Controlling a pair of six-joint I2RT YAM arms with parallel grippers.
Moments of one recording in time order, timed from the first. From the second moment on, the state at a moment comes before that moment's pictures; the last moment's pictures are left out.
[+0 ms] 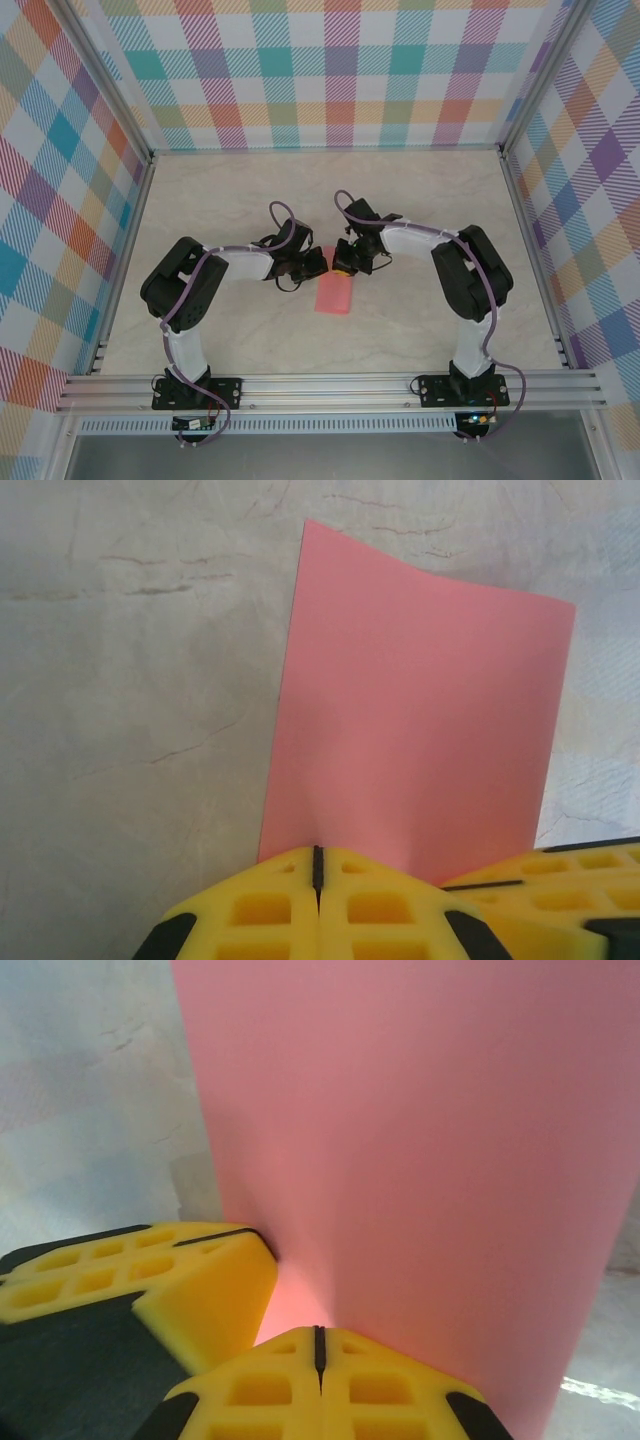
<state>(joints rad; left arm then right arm) -0.61 1.87 0.94 -0.02 0.32 -0.86 0.60 1.91 1.21 -0.52 -0.41 0.82</state>
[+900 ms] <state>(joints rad) -0.62 1.88 0.90 0.04 0.30 -0.86 0.44 1.70 0.87 -0.40 -0.41 0.59</state>
